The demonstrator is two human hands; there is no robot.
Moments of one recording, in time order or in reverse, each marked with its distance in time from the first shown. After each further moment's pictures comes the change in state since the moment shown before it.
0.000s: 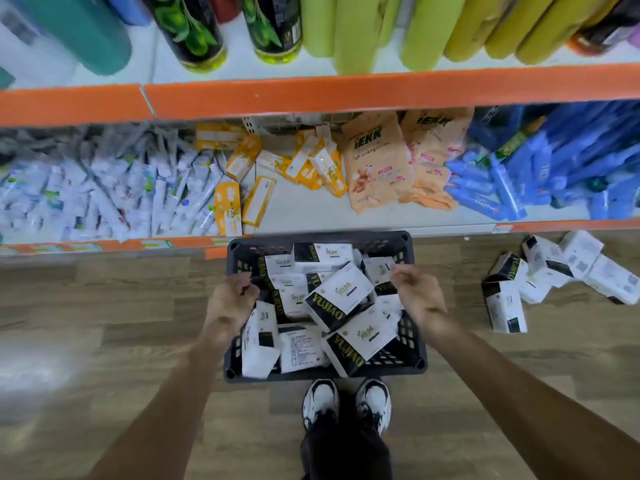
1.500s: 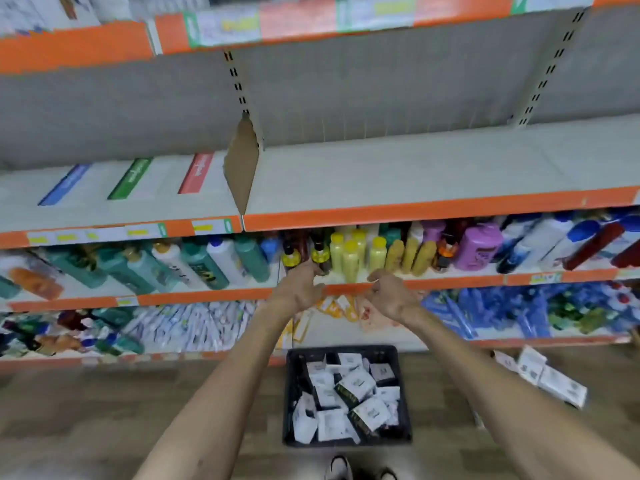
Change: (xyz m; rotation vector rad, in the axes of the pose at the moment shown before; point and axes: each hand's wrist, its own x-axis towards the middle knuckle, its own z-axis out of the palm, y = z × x) left_hand -0.366 0.326 -0.263 0.500 0.044 0.646; right_hand -0.336 -0.310 -0.271 -0.343 -0.076 -0.567
